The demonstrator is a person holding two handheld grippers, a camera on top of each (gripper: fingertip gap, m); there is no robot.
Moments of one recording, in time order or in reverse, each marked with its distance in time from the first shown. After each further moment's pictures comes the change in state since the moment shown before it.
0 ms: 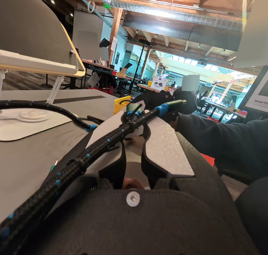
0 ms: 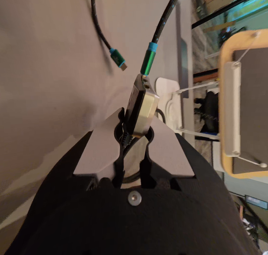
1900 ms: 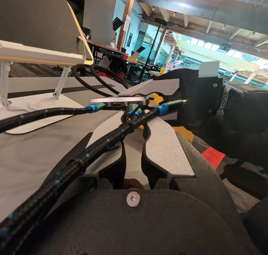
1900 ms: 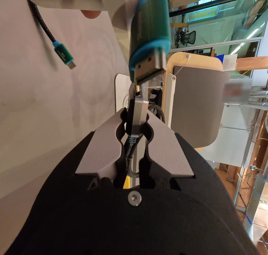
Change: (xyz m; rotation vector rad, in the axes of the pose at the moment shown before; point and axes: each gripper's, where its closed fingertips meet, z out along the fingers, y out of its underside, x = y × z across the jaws) left arm -0.009 -0.002 0.024 -0.113 -0.098 -0.017; right arm 0.055 -0.035 -0.040 -0.117 0.277 -0.230
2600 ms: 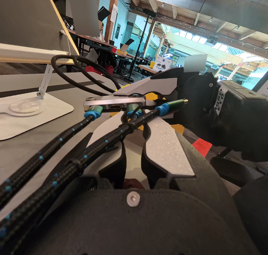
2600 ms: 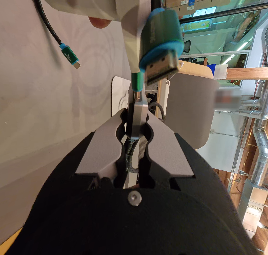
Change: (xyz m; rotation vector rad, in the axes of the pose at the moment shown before) left arm 0.014 -0.004 0.004 -0.051 0.081 -0.008; right arm 0.005 -0.004 -0.011 0.027 0.019 -0.057
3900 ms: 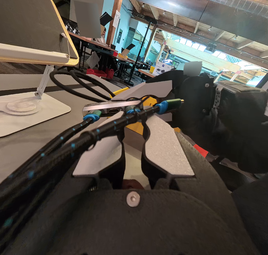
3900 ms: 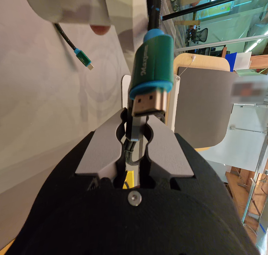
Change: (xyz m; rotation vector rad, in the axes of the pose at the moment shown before) left arm 0.011 -0.004 -0.004 0.033 -0.009 -0.032; right arm -0.007 -0.002 -0.007 -0.031 -0.088 0.091
